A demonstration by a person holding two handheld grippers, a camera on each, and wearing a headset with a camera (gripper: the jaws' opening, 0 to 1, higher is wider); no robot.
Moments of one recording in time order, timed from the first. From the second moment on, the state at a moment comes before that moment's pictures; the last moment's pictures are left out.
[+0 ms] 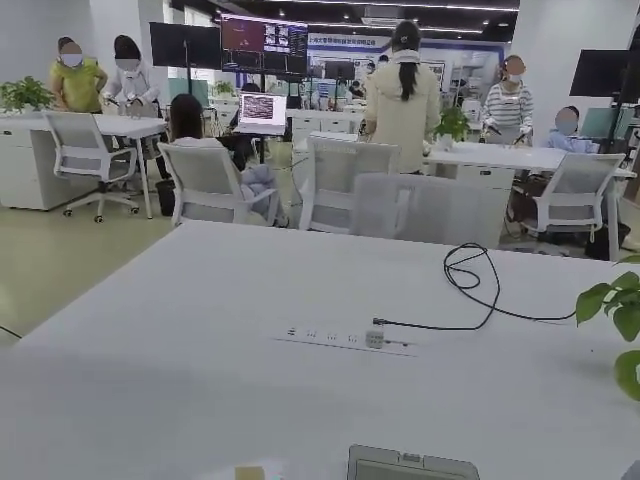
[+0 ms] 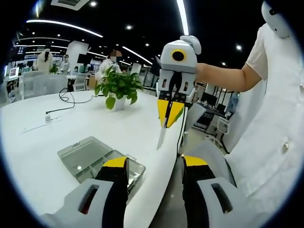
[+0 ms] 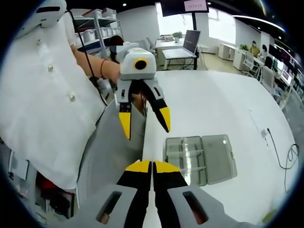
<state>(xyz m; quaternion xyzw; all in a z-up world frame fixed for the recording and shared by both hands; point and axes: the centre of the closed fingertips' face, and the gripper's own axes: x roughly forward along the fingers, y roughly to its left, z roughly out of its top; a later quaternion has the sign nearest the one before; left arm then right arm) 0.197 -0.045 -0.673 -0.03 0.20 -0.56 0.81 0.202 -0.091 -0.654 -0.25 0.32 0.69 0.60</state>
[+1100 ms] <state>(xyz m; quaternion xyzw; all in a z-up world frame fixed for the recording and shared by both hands) 0.192 -0.003 -0.717 -0.01 0.23 -0.52 0.82 0.268 -0.098 -0.748 -0.35 0.35 0.63 0.60</state>
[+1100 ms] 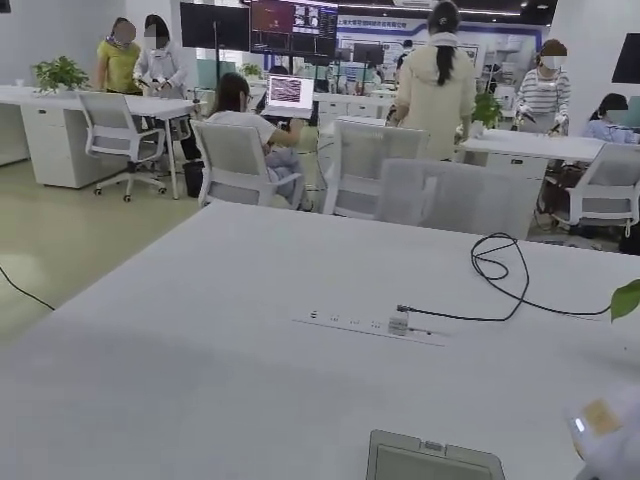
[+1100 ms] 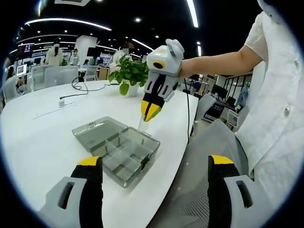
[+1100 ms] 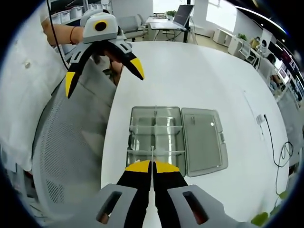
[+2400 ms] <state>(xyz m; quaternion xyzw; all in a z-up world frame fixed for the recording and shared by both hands) 0.189 -0.004 -0.718 -0.02 0.23 -0.52 0.82 0.271 -0.099 -0.768 -0.39 0.37 0.62 0.57</state>
